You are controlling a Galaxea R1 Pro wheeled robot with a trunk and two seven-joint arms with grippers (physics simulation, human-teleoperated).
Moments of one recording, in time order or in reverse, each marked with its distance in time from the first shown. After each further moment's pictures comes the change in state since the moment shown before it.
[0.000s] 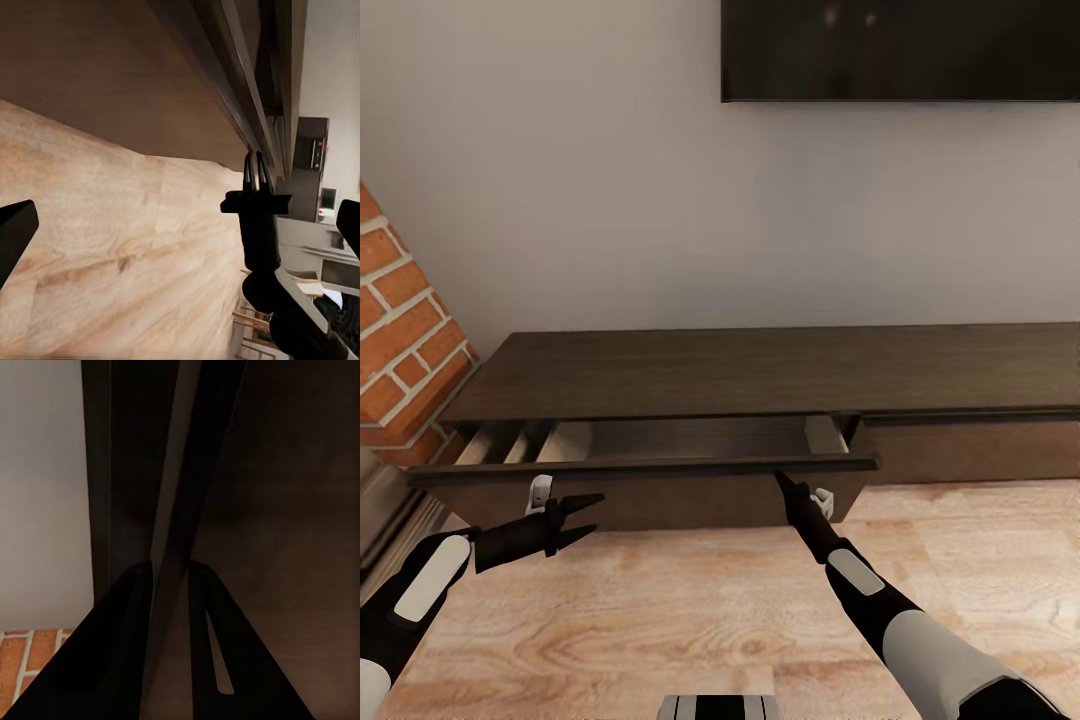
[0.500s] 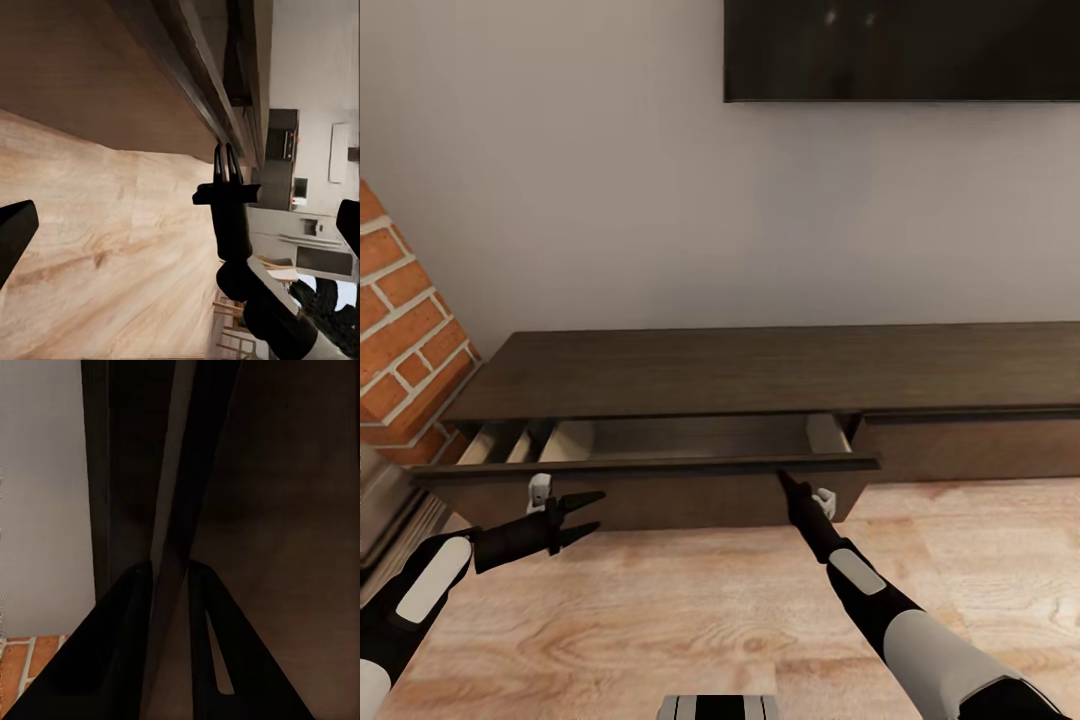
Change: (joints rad) left arm 0.000 0.003 -0.016 0.006 -0.004 0.001 -0.098; right arm 0.000 -0.001 -0.013 0.003 -0.010 0.000 0.000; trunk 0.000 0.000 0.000
